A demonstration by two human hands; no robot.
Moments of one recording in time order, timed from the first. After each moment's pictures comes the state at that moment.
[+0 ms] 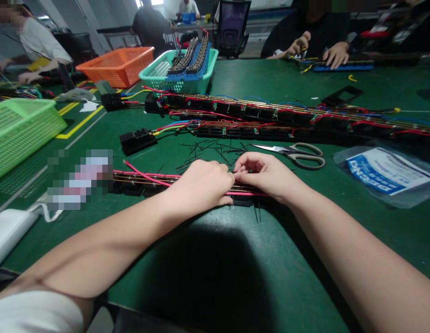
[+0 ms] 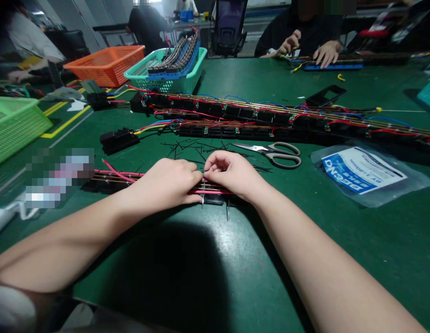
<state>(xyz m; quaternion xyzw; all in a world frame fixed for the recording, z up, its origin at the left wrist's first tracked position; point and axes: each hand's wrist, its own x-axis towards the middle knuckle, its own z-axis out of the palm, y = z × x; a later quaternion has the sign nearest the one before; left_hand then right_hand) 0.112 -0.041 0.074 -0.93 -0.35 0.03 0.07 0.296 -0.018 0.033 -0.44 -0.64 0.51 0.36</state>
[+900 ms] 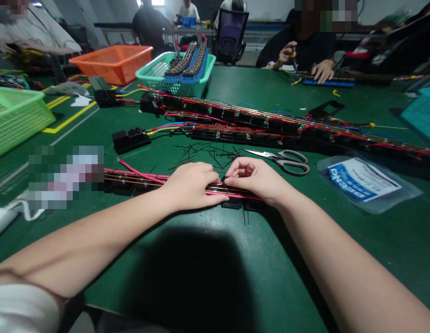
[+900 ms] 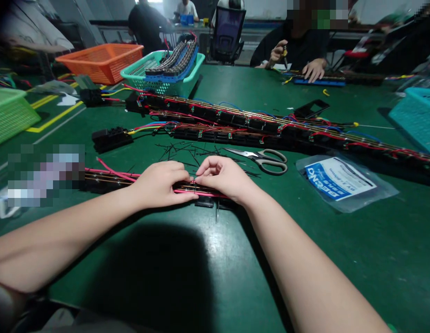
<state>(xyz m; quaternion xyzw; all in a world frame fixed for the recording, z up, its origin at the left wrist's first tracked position) 0.098 -0.032 0.040 -0.91 -0.39 -0.11 -0.02 0.300 -0.019 0.036 -0.44 -0.61 0.58 0.32</state>
